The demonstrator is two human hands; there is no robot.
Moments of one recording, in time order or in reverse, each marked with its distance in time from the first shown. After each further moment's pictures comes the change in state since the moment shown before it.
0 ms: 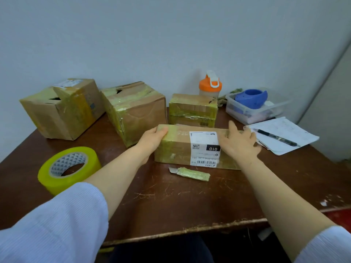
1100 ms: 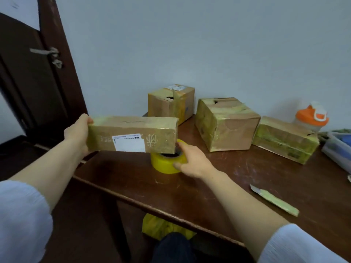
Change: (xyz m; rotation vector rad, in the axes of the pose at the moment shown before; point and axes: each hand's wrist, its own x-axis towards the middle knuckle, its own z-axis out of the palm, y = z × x) left_hand -0.175 -0.064 -0.329 -0.560 1.067 -0.135; right_hand -0.139 -0.224 0.112 0.107 -0.422 -1.061
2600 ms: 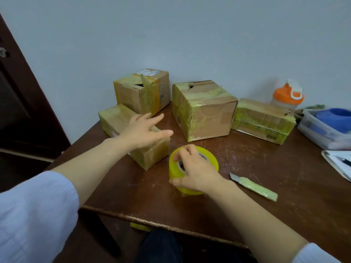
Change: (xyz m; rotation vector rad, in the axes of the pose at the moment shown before) left_hand -0.059 -0.062 0.161 1.209 -0.748 0.783; right_hand -0.049 0.048 -0.012 -0.004 -0.069 0.116
